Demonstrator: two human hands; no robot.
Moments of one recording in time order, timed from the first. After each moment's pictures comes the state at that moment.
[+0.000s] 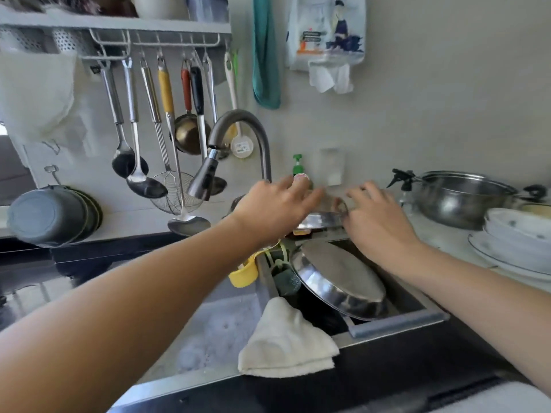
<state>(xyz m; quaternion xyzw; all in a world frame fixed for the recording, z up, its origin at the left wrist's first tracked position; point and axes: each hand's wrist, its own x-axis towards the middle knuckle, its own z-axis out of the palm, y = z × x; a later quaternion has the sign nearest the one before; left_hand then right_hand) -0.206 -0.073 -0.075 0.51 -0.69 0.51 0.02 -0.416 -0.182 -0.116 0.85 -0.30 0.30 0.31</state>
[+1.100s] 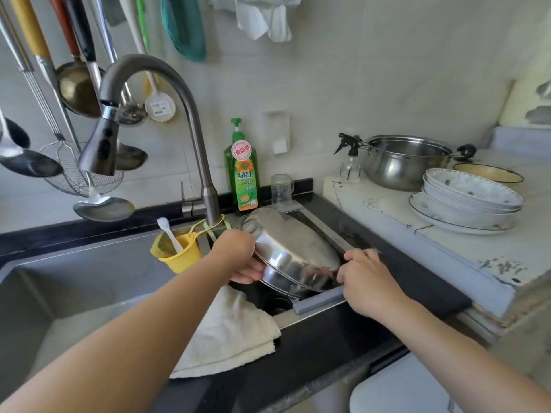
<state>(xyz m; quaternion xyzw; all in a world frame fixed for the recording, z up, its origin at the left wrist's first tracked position) -0.265 -0.134 -0.189 0.75 -0.31 -0.44 0.37 -0.507 -0.166 -0.240 0.84 -0.54 0.06 -0.02</state>
